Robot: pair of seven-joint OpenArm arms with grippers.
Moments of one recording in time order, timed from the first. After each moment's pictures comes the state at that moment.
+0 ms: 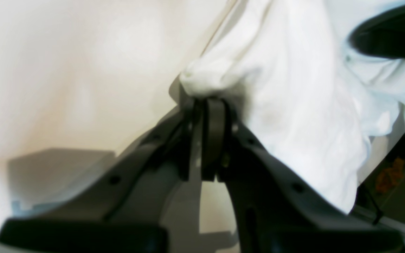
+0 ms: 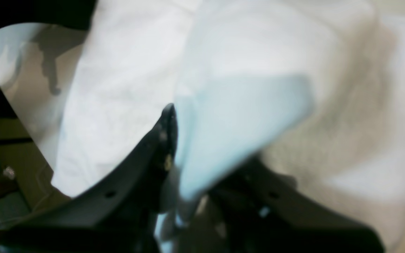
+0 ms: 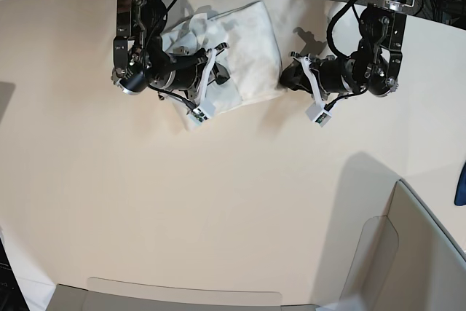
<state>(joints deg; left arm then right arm) 2.1 -22.5 6.1 86.3 -45.3 -26.0 63.3 -0.5 -6.2 0.8 97.3 26.4 38.1 -79.6</state>
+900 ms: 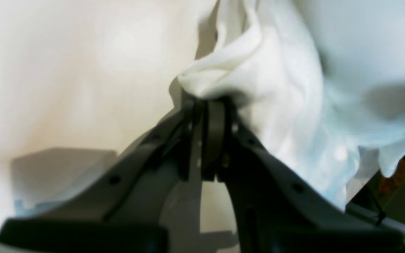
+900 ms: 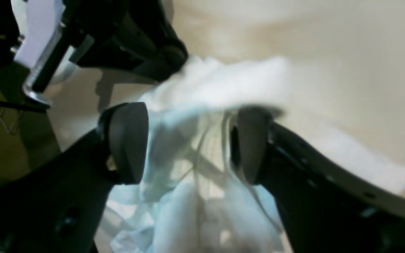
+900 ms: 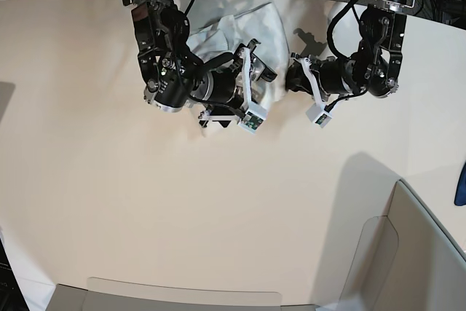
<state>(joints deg) 1.8 -22.5 6.1 86.3 -44.9 -26.0 63.3 5.1 -5.0 -16.6 103.8 26.2 38.2 -79.8</state>
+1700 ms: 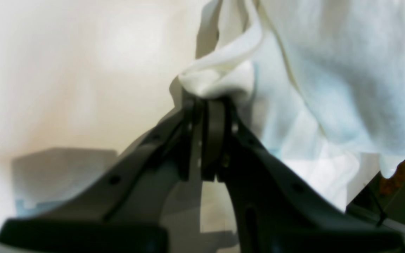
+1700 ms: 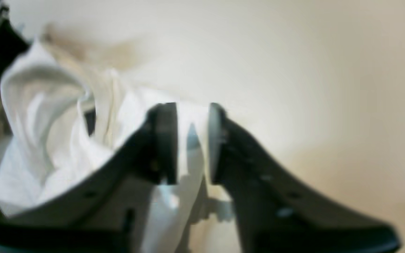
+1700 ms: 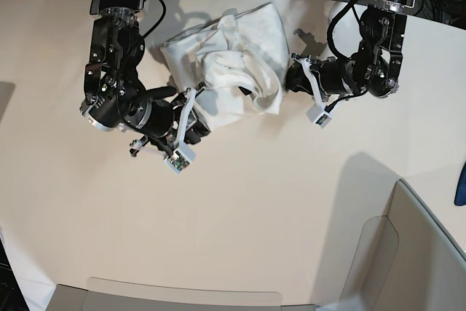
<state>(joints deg) 1.8 -22.5 6.1 86.2 -44.9 -26.0 63.3 7.4 0.5 -0.3 108.6 26.7 38.1 -79.9</state>
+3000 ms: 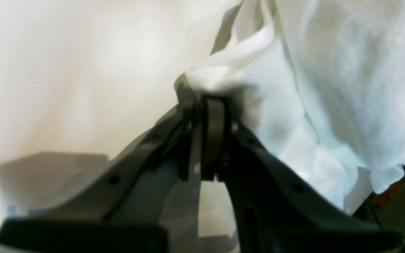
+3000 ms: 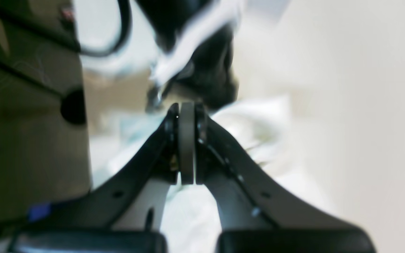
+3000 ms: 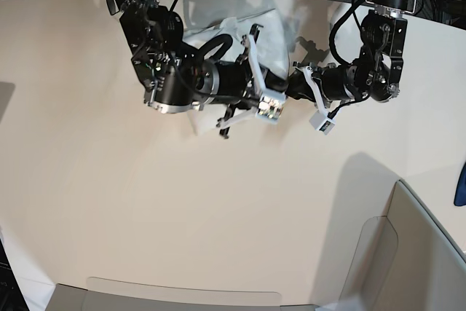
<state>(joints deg) -0.2 -22.5 6.1 82.8 -45.3 -26.1 60.7 9.9 1.2 -23.8 112.8 35.8 38.0 -79.4</state>
